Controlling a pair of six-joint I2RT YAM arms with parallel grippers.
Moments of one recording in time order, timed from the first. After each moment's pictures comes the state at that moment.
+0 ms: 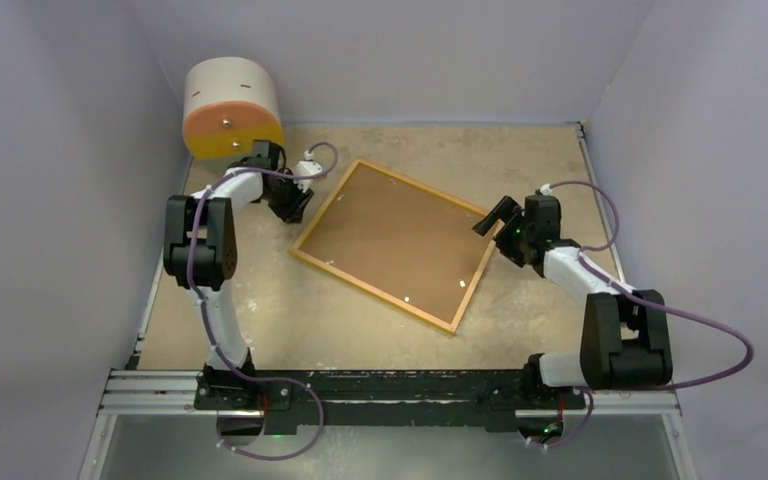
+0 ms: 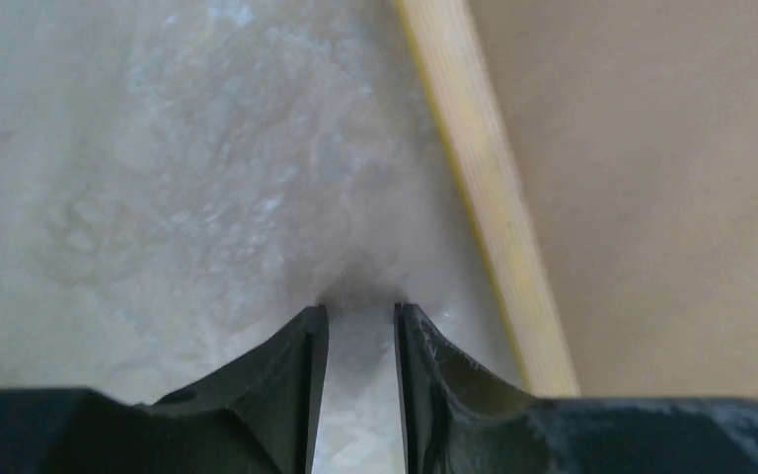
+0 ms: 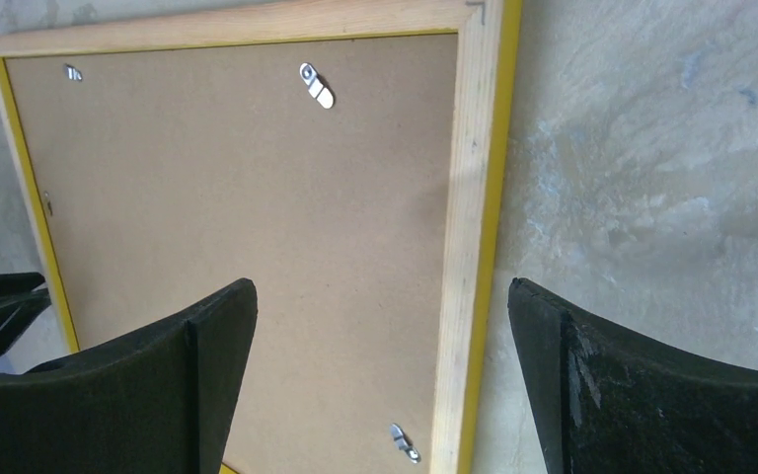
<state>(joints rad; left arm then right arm) -0.07 2.02 1.44 -0.57 0.35 0.71 0.06 1.36 0.68 -0.10 -0.12 0.75</state>
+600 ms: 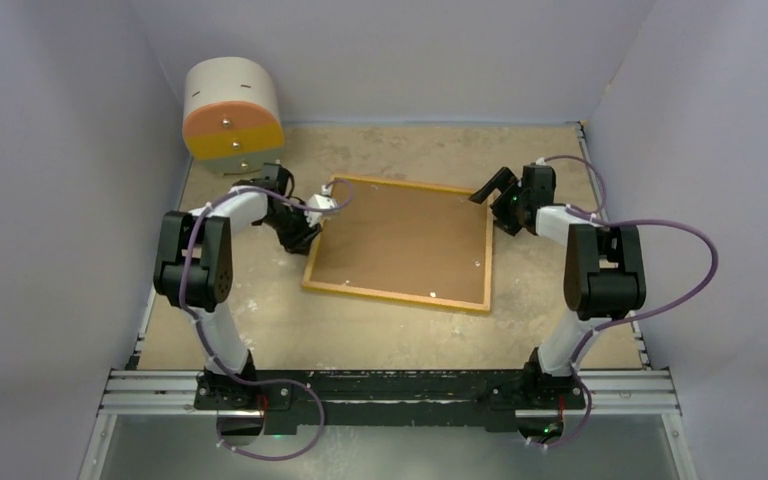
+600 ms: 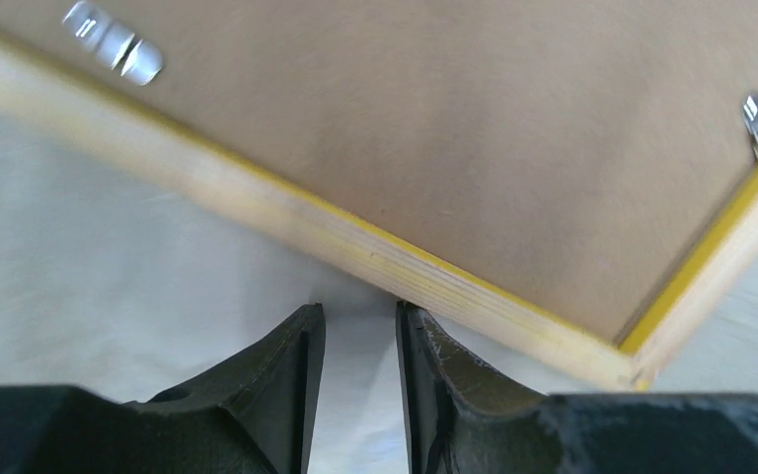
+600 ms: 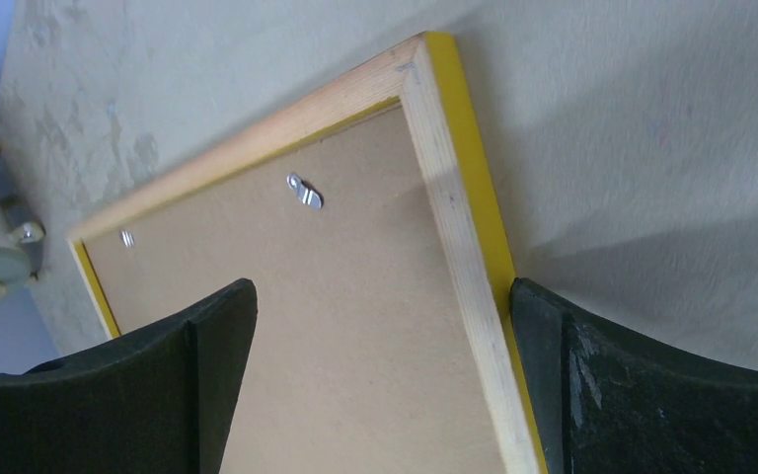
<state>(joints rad) -0.11 1.89 1.24 -0.67 0.49 0.95 0.01 1.76 0.96 0.02 -0.26 0.78</state>
